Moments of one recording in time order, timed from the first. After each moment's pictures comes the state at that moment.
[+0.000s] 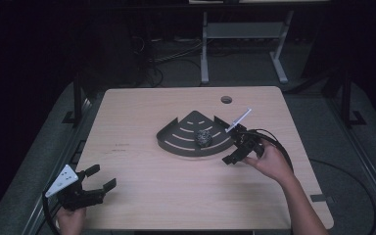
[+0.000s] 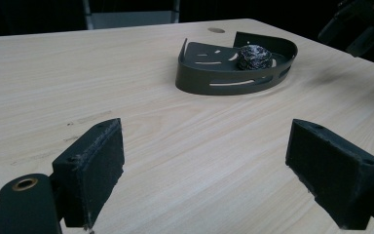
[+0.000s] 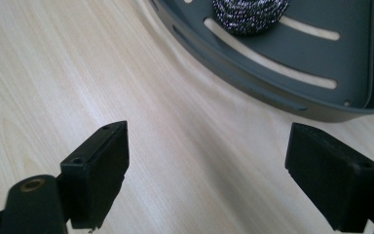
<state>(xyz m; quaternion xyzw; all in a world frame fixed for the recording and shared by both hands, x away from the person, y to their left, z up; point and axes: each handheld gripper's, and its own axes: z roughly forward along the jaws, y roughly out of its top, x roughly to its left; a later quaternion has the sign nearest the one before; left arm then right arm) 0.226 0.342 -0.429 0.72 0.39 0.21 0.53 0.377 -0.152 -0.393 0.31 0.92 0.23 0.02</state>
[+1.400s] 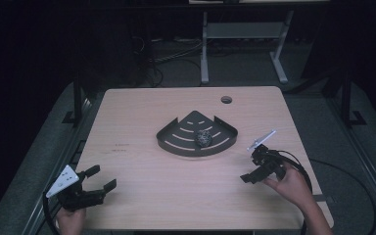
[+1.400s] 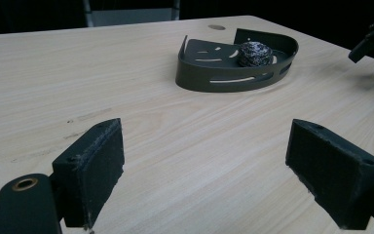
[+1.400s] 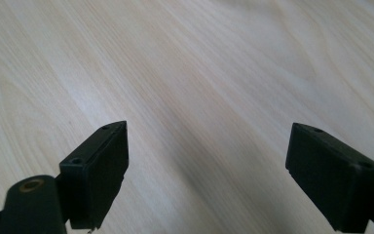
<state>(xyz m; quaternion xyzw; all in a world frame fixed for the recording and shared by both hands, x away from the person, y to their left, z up) 0.225 0.341 -0.430 0.73 0.39 0.21 0.52 0.329 -0.209 -0.427 0.36 0.91 0.23 0.02</state>
